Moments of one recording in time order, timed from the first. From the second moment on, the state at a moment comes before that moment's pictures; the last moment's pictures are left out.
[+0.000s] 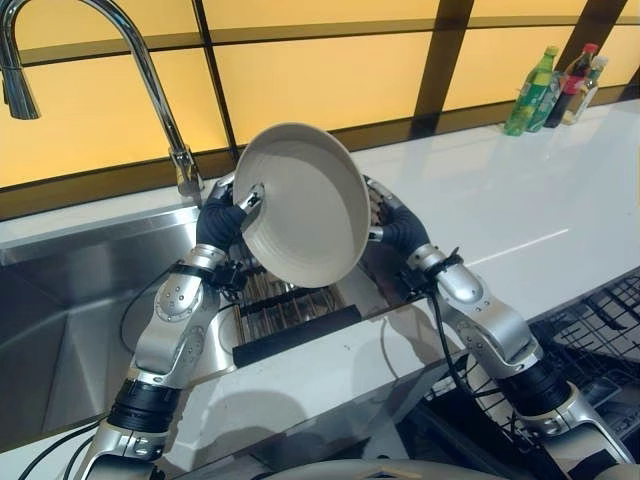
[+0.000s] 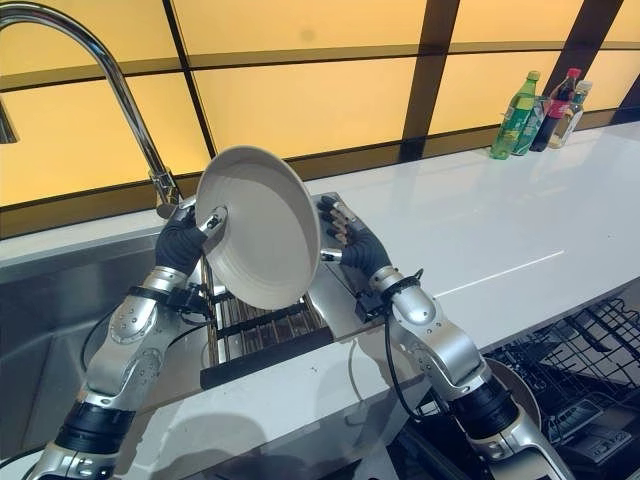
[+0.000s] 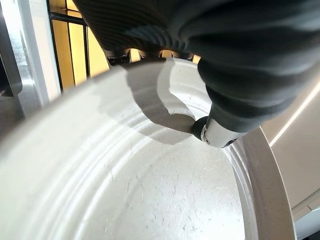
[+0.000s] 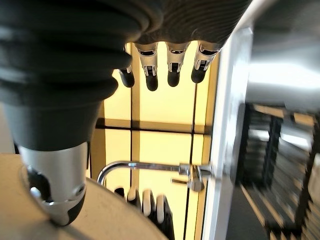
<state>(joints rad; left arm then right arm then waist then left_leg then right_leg) -0.21 0.47 -0.11 -0.14 -0.54 -0.08 0.00 -0.35 -0.44 0.41 -0.25 0.60 0.27 -0.06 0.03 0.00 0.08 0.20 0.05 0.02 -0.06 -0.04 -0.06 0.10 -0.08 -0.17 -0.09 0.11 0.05</state>
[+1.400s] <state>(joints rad) -0.25 0.51 -0.09 -0.01 -0.35 -0.12 0.20 -0.43 -0.46 0.17 -0.24 0.52 0.08 -0.40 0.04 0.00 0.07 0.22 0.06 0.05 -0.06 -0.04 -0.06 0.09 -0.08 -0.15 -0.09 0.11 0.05</state>
